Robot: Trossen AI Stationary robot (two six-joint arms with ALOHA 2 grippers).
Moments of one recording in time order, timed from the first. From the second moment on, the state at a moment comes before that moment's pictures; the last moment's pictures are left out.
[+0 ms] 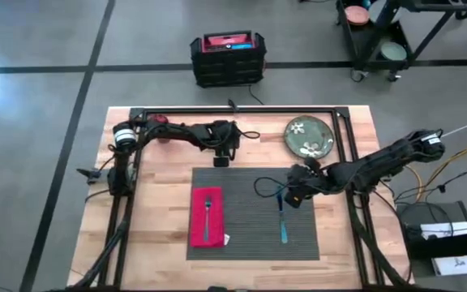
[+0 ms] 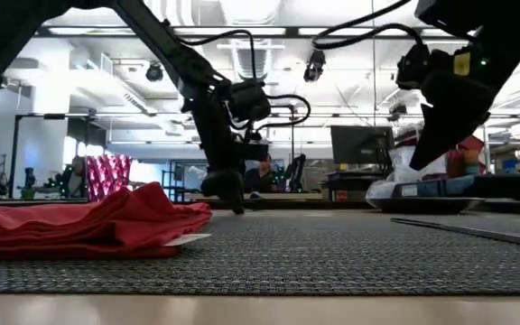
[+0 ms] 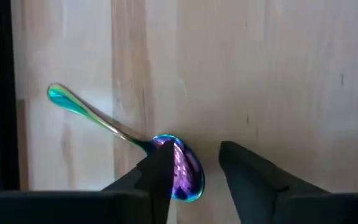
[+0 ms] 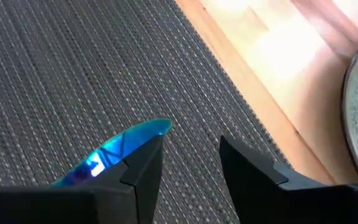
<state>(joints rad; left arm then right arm) 0.37 1.99 1.25 -0.36 -0.25 0.45 0.24 1.23 0.64 -0.53 0.43 0.68</state>
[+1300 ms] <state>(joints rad) -0.04 1.48 1.30 -0.63 -0.07 0.63 0.19 0.99 0.65 -0.32 0.19 0.52</state>
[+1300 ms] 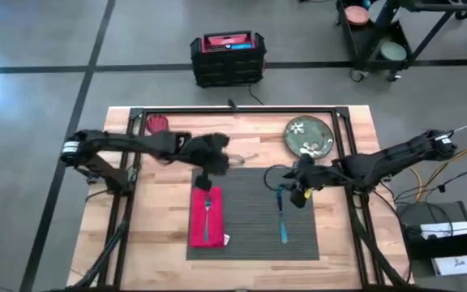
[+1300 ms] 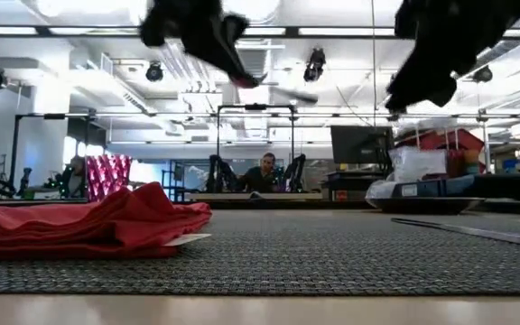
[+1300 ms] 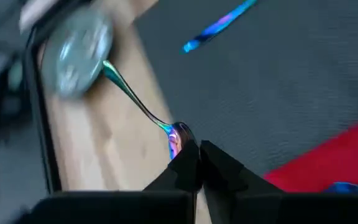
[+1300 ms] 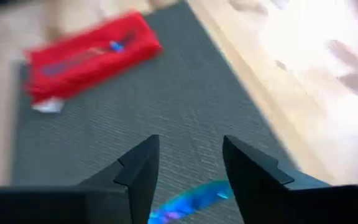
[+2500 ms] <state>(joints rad) -0.28 1.56 1.29 -0.37 -0.22 1.01 -0.12 1.45 0.65 0.64 -1.05 1.04</state>
